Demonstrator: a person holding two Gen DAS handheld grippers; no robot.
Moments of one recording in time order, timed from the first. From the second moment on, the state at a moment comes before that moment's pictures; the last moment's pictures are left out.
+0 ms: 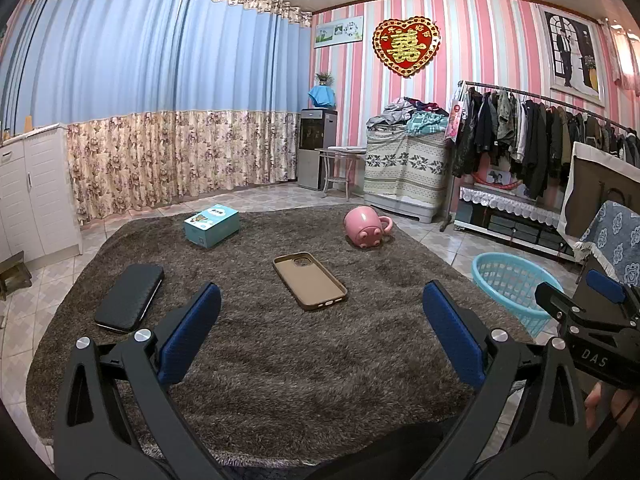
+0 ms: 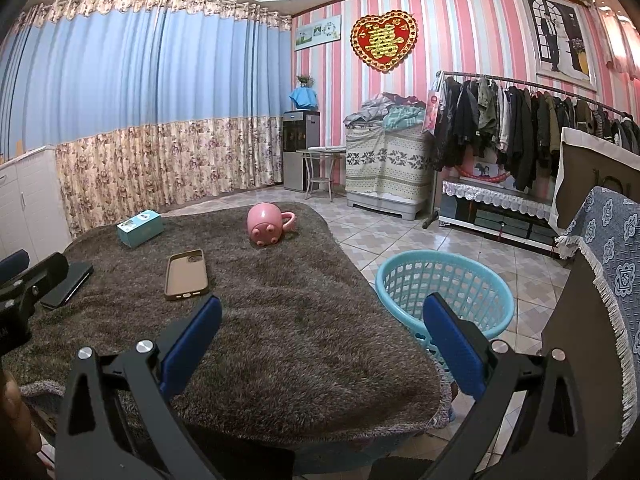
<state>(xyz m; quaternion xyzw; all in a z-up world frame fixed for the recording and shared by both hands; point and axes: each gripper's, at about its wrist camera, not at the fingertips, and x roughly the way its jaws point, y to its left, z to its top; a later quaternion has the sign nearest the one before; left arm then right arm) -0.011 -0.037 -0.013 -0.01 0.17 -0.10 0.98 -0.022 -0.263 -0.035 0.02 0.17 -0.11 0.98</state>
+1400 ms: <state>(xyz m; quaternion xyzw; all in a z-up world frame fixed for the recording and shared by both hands) -0.011 -0.036 -0.013 -0.01 0.17 -0.10 0.98 -0.023 -0.263 -0.036 0.02 0.17 -0.11 0.98</state>
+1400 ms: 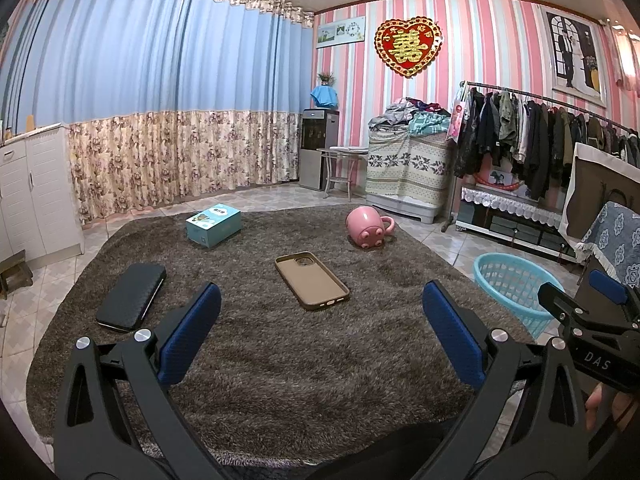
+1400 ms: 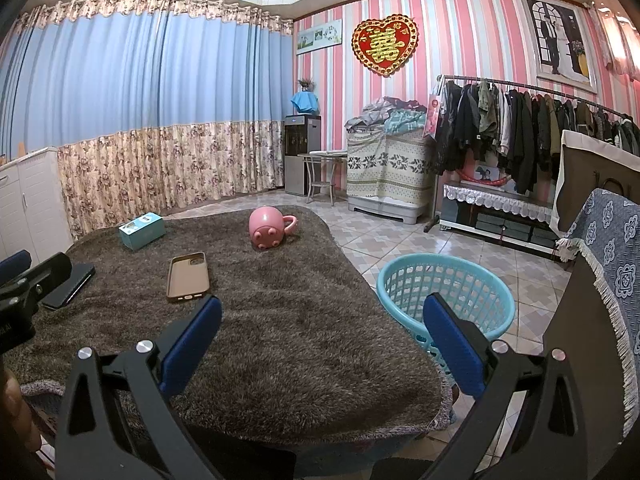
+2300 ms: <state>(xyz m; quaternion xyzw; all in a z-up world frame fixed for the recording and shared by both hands) -0.013 -0.041 -0.012 -0.01 0.16 -0.10 0.98 -0.024 -0.260 -0.036 0.02 0.16 -0.11 0.98</state>
